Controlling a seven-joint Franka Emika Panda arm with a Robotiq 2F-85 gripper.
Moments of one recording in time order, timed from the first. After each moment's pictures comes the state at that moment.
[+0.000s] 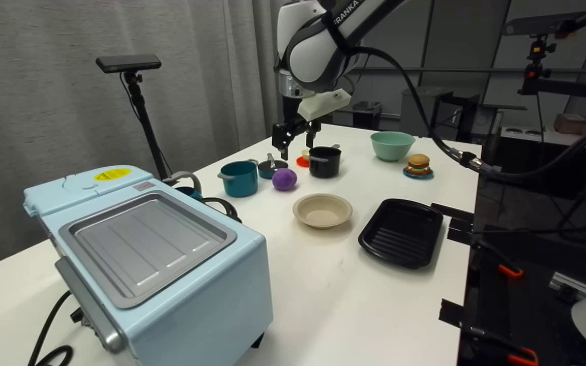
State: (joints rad) arm 0.03 0.37 -0.10 -1.86 -0.14 2.38 0.28
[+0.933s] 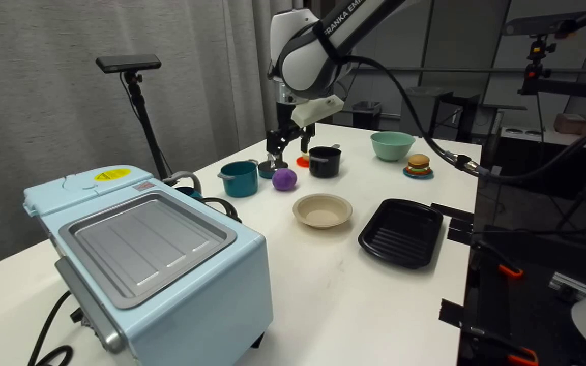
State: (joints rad) arm 0.03 0.43 -0.10 -1.80 -0.14 2.38 0.28
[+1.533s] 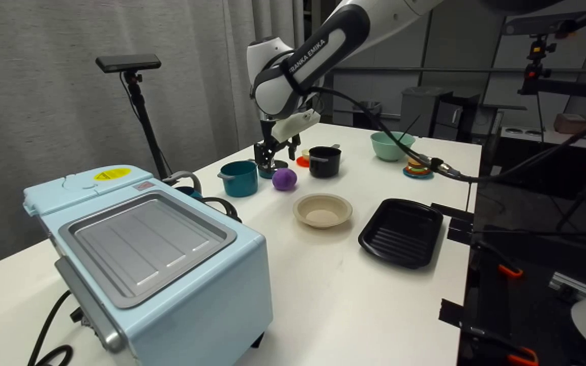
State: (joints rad) arm 0.04 0.73 -0.14 -1.44 -0.15 2.25 0.30
